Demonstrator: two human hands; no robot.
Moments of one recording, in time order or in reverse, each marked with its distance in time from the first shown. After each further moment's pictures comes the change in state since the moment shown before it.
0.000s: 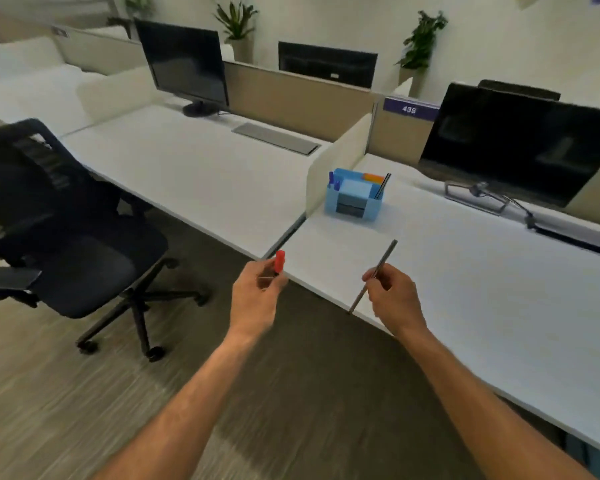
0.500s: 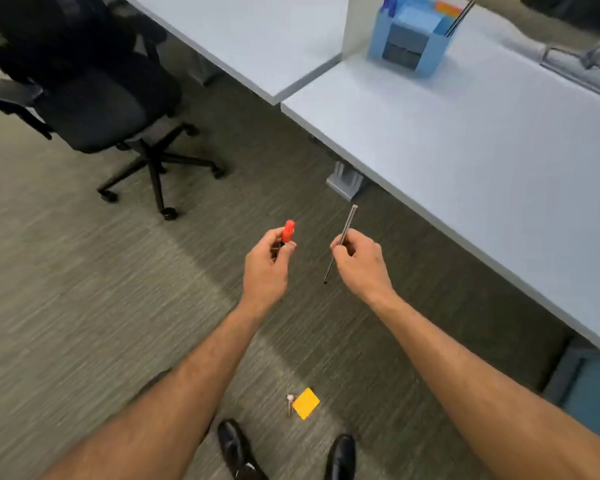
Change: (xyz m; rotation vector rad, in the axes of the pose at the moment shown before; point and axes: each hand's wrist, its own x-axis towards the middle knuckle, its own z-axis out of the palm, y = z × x) left_hand -0.198 -0.189 0.077 0.044 0.069 -0.172; right_hand -0.124 0.188 0.064 -0.144 -0.333 0.051
